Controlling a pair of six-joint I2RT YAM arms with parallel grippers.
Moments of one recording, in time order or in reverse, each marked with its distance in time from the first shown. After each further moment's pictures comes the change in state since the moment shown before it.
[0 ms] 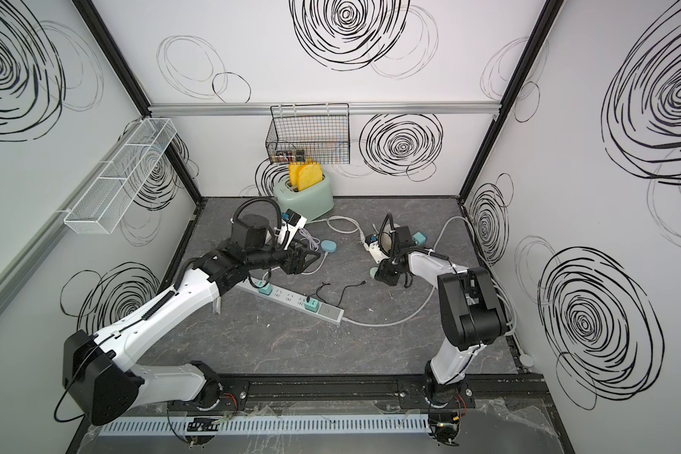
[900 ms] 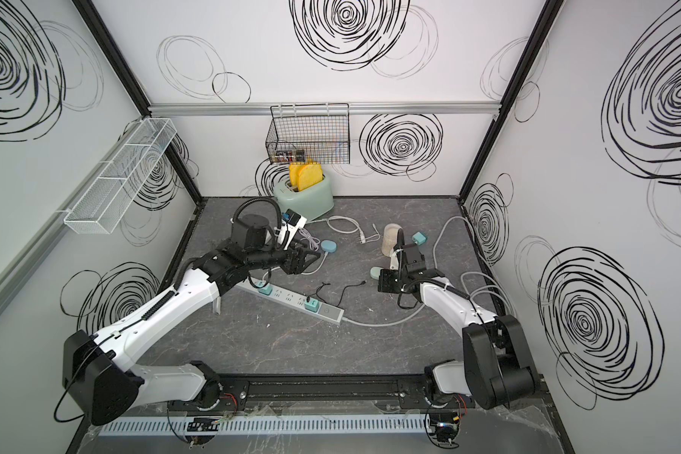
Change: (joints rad) left arm -0.001 0.000 0.000 0.000 0.010 0.000; right arm 0.028 -0.343 -0.281 0.067 -0.003 1.286
